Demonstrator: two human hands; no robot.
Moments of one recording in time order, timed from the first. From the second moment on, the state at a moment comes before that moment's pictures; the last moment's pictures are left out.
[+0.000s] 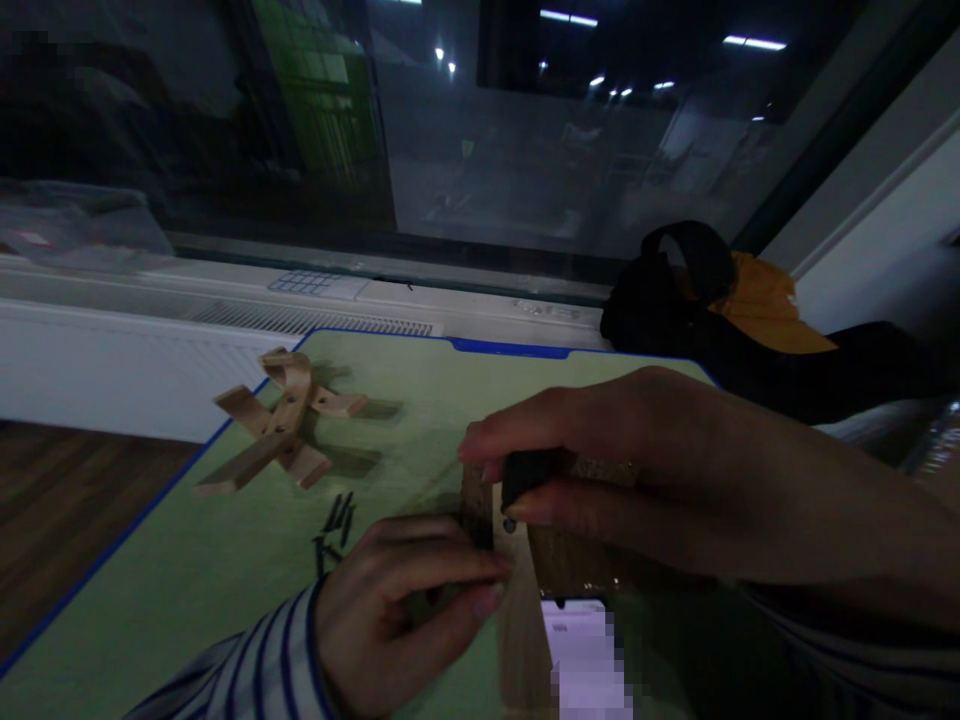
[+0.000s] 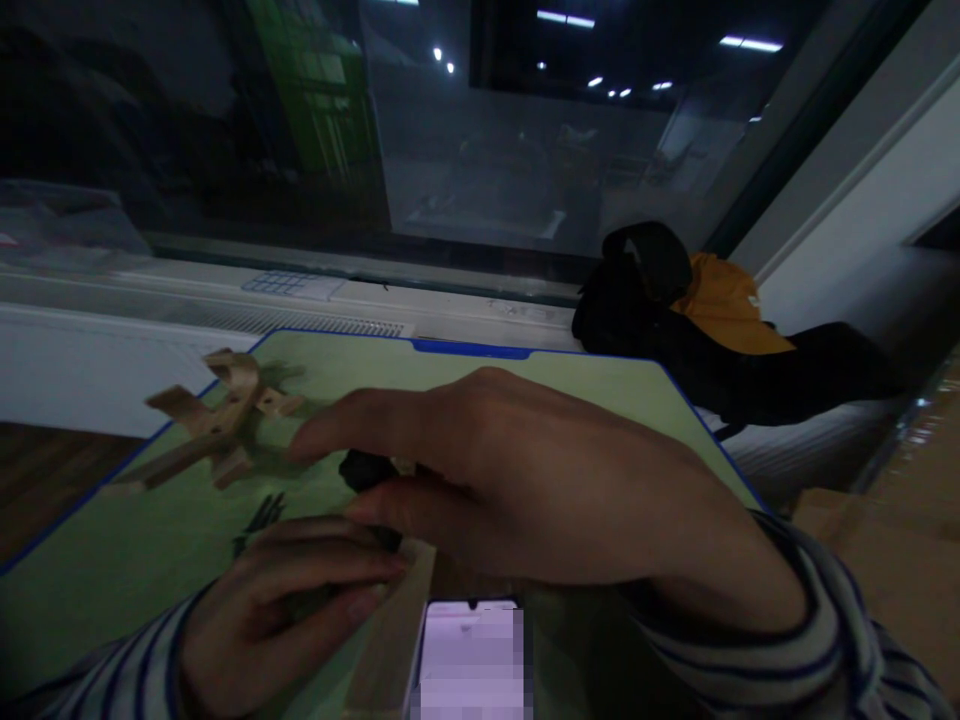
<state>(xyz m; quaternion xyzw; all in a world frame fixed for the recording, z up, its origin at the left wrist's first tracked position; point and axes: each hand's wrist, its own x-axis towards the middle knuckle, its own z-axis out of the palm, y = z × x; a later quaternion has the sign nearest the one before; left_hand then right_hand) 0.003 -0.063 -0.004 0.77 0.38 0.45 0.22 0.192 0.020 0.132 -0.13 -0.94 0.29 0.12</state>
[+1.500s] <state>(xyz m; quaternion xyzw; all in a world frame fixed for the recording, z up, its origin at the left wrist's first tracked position) 0.003 -0.063 0.003 0.78 0.40 0.41 0.24 0.189 0.018 0.134 -0.16 -0.94 0.29 0.07</state>
